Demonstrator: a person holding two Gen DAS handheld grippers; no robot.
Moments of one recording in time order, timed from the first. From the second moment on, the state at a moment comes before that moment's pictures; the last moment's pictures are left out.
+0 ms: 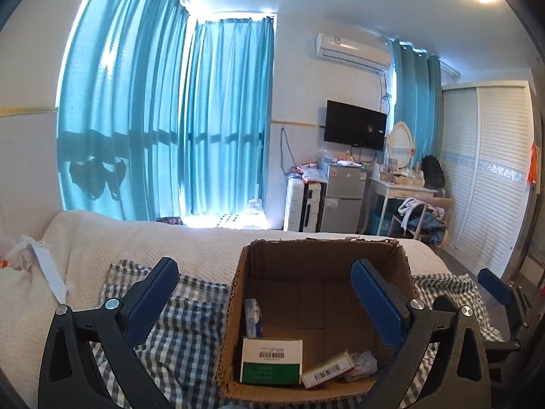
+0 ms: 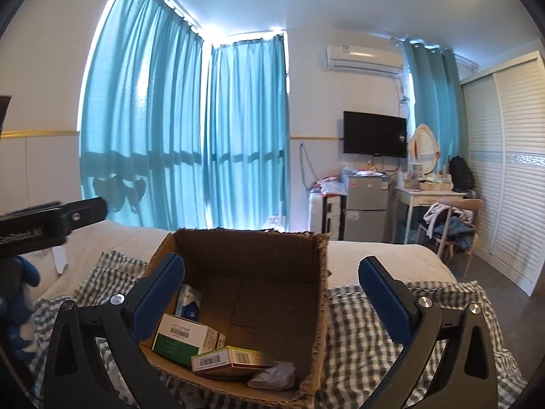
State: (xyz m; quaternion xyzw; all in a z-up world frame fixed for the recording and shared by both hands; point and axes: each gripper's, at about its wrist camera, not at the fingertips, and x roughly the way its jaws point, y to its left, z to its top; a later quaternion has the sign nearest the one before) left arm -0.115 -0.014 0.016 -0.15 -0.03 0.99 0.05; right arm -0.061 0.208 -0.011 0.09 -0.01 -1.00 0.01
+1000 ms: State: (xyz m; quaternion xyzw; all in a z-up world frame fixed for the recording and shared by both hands) left arm -0.055 -0.047 -0.010 -0.15 -0.02 0.99 -0.01; right arm 0.014 0.245 -0.013 0.07 -0.10 -0.99 0.02
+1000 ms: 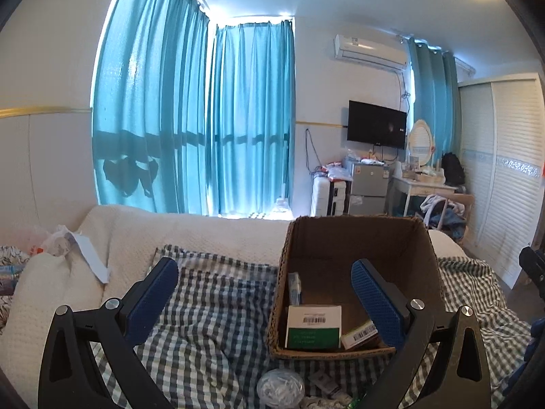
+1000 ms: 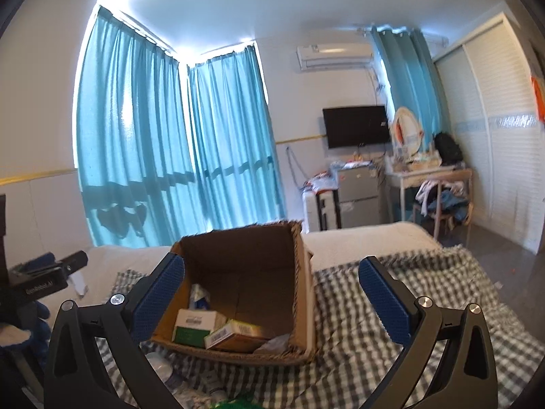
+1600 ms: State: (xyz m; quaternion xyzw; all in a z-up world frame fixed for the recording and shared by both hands) left arm -0.033 -0.042 -0.040 -0.17 0.05 0.98 -0.02; right arm 0.030 0.236 -0.060 0.16 -0.02 -0.99 0.02
